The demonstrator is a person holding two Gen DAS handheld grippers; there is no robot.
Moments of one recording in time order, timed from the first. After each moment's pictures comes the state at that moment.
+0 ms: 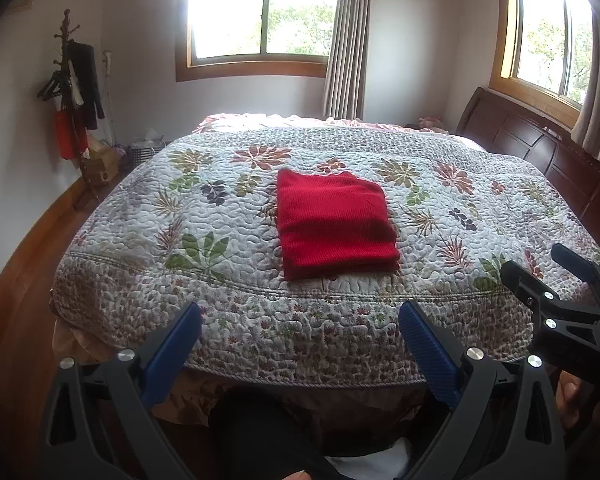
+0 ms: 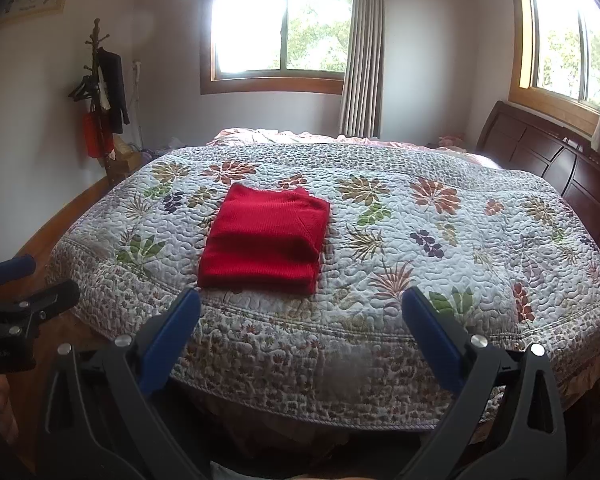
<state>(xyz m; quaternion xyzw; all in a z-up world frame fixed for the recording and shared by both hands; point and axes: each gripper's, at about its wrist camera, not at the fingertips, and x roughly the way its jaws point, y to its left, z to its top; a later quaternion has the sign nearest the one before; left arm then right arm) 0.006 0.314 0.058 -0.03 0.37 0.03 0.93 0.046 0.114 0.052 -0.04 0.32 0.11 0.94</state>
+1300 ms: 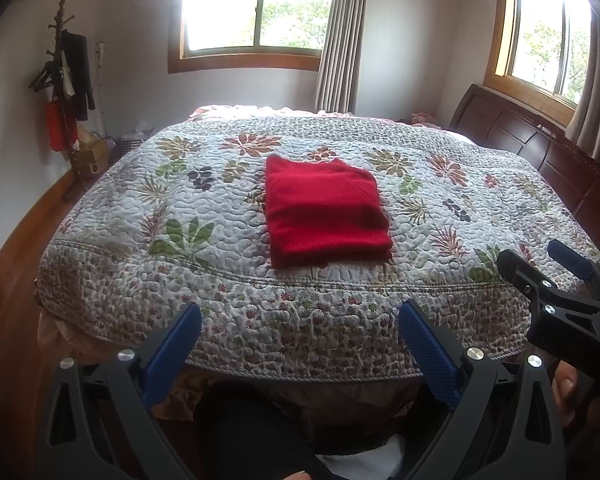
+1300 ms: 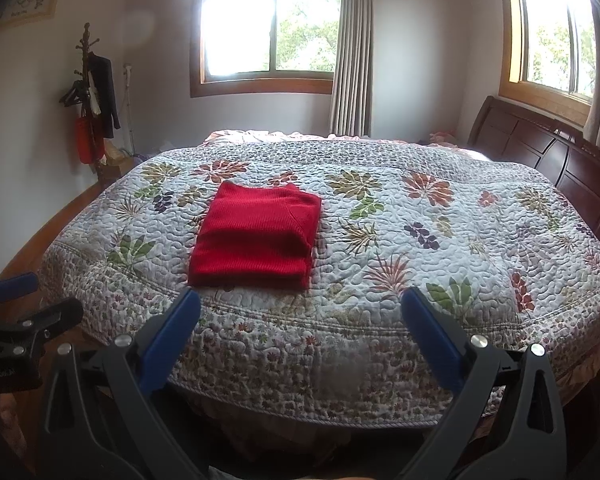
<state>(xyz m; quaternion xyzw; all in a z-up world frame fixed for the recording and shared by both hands) 0.006 0.310 0.035 -0.04 0.38 0.02 0.92 0.045 0.111 0.037 -0.03 0.31 0.10 0.94</state>
